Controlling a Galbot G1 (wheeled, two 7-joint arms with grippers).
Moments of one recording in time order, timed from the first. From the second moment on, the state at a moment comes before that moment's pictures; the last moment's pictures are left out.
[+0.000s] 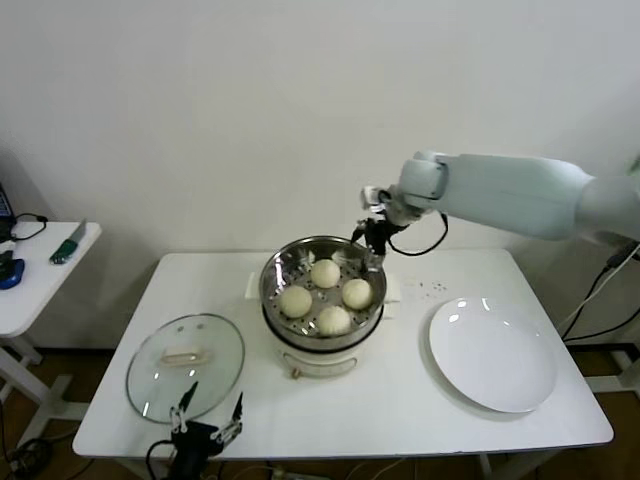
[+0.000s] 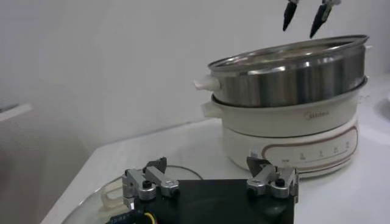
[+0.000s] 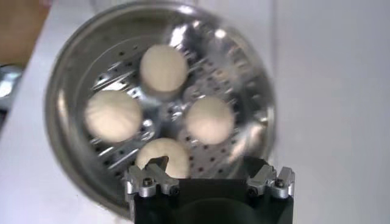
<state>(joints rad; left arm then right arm) 1.80 -1.44 -0.56 -2.04 0.09 -0.03 0.04 0.76 1.07 -1.65 1.20 0.90 -0.16 -0.72</state>
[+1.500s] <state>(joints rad) 1.69 -1.45 -0.68 -2.06 0.79 -0.01 -0.01 -1.10 0.87 0.42 1.61 0.53 0.09 -0.31</state>
